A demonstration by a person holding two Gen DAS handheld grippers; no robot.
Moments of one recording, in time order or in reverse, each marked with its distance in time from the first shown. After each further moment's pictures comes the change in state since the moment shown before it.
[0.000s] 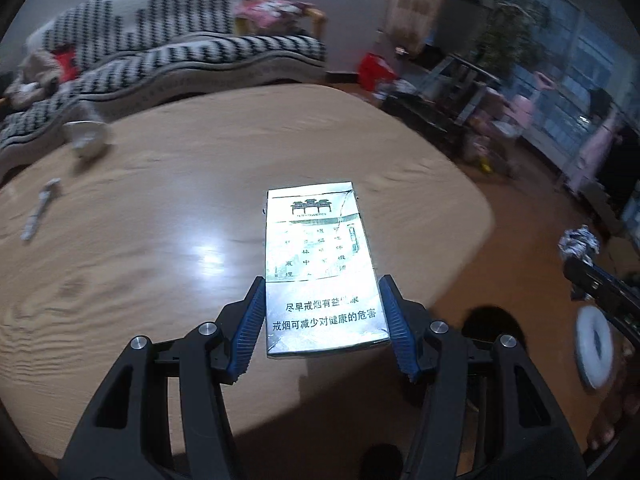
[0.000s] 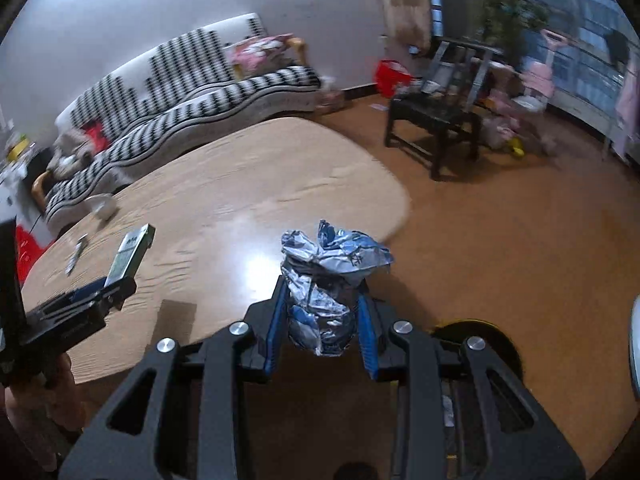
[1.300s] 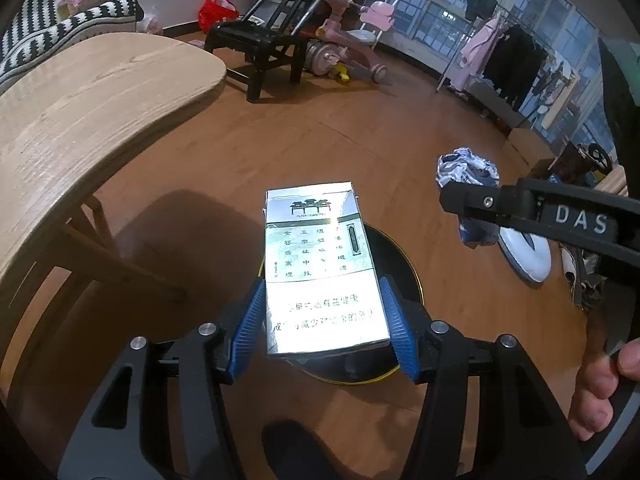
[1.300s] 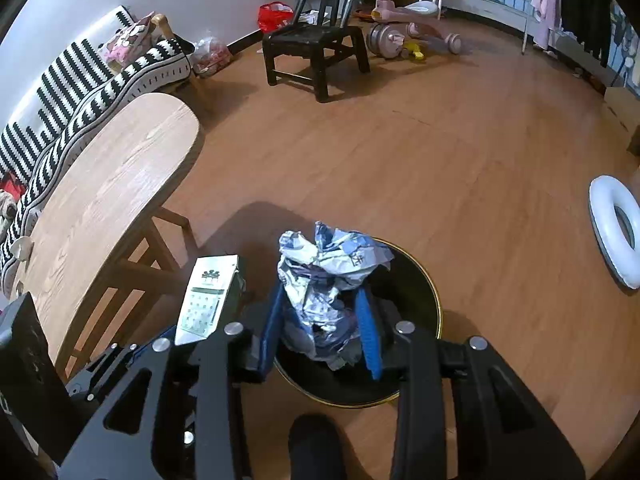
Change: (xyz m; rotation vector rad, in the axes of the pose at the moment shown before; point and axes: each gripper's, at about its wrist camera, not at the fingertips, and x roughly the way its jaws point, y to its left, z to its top) left arm 0.088 -0.220 -0.082 0.278 0.213 -0.375; right arm 0.024 -0.154 -0.036 0.276 0.213 -0.185
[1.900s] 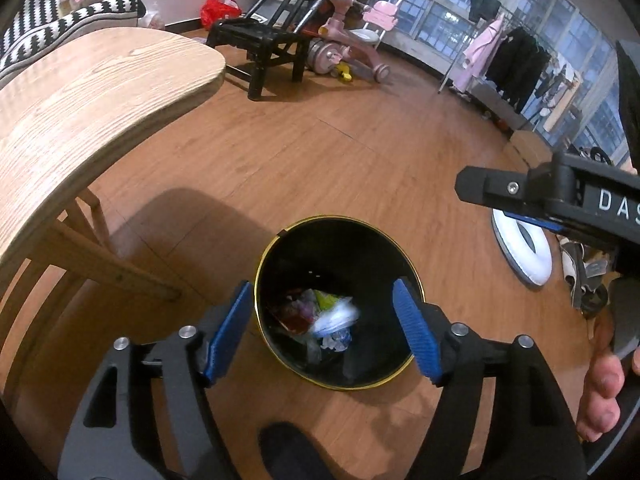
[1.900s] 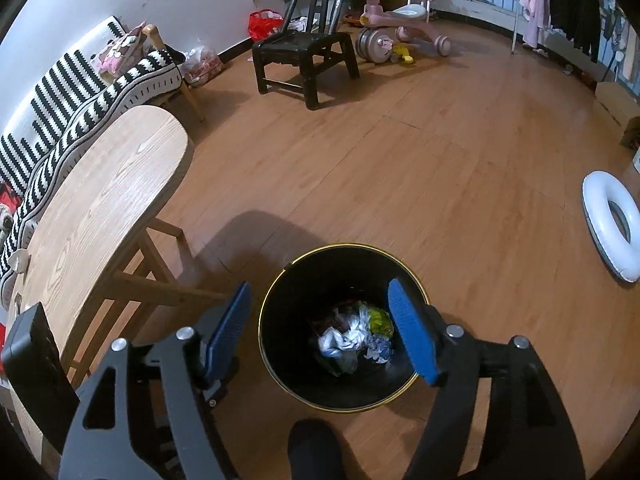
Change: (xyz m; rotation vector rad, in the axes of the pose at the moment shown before) left arm 0.004 0.002 -0.001 -0.019 -0.002 0.002; right arm -0.004 -0.005 -0.002 0.022 -0.024 -0.020
